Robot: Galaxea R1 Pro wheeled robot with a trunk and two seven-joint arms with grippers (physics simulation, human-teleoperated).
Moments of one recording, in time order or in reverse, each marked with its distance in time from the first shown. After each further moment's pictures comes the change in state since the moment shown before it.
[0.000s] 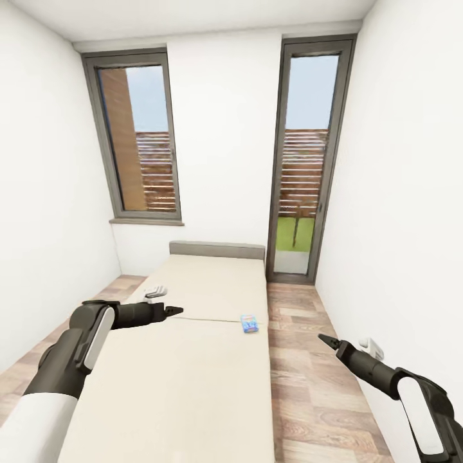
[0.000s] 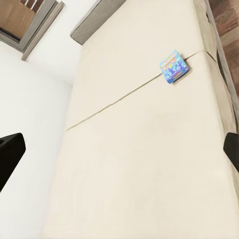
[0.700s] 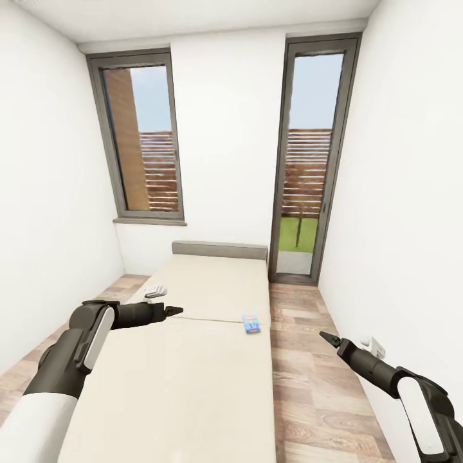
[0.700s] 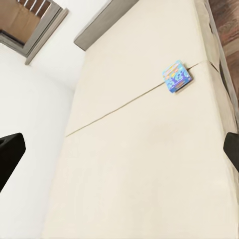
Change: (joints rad) left arm 0.000 0.001 0.000 0.000 -0.001 0.000 0.000; right arm 0.000 -0.002 0.002 -0.001 0.001 -0.040 0.005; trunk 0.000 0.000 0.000
